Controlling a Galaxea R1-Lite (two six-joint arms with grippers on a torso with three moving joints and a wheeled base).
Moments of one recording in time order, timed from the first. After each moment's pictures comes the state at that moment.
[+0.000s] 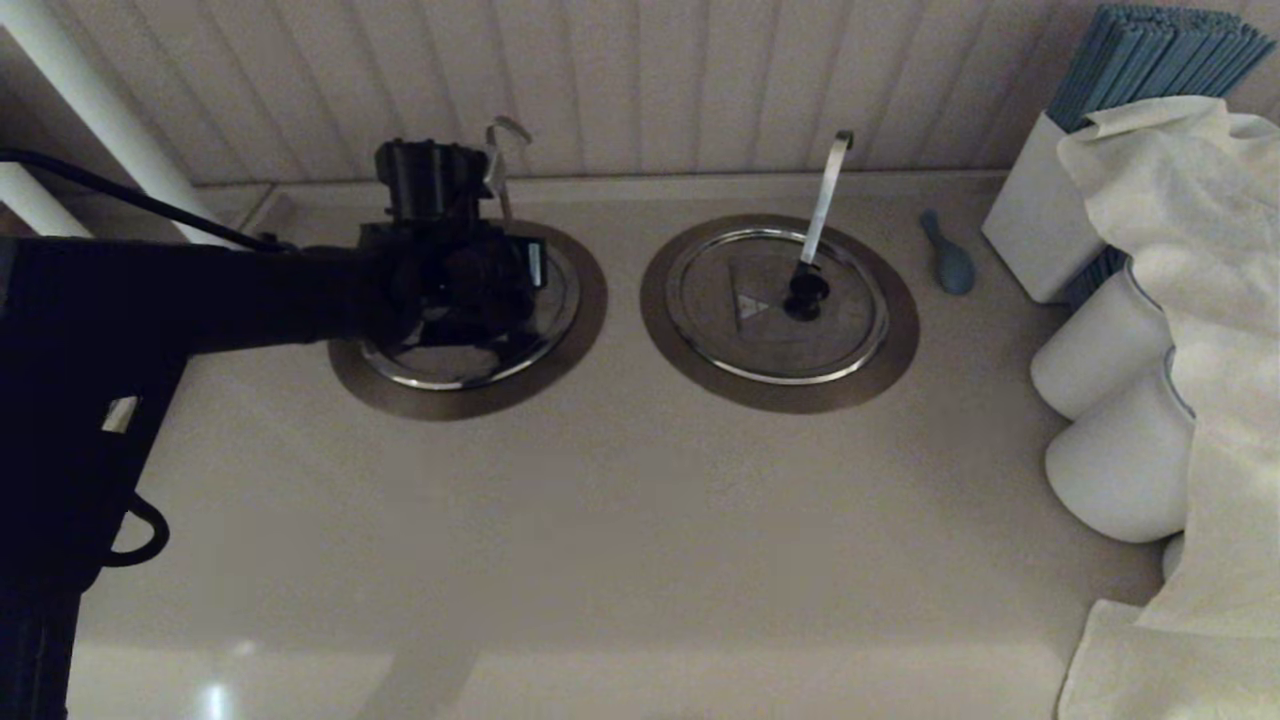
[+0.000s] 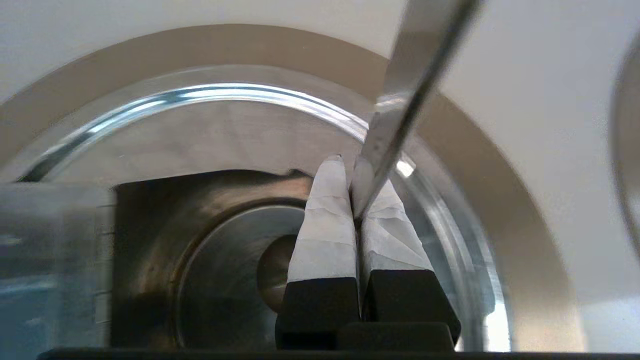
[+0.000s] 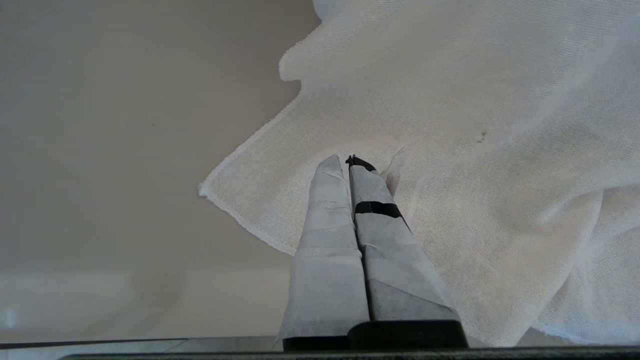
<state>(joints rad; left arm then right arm) -0.33 2.17 -1.84 -0.17 0.17 0.00 0.00 0.00 0.00 0.01 0.00 0.00</state>
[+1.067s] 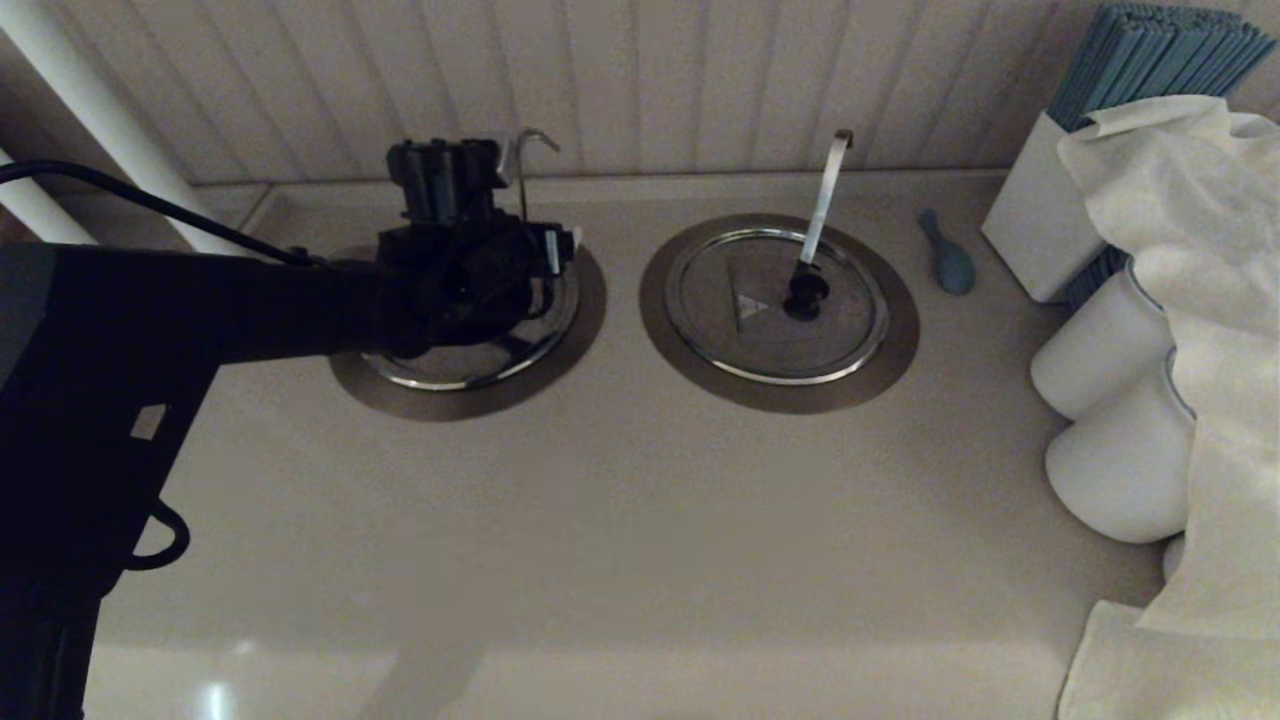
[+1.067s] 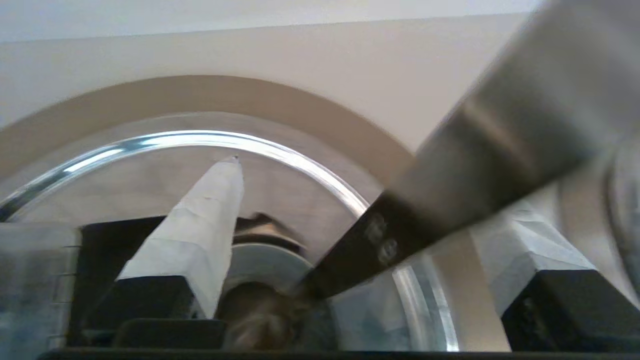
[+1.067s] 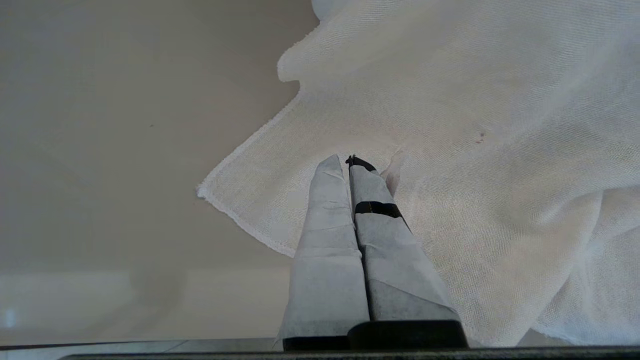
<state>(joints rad) -0.37 2.17 -1.82 -0.34 0.18 -0.01 0.00 0.00 0.00 0.01 0.00 0.00</state>
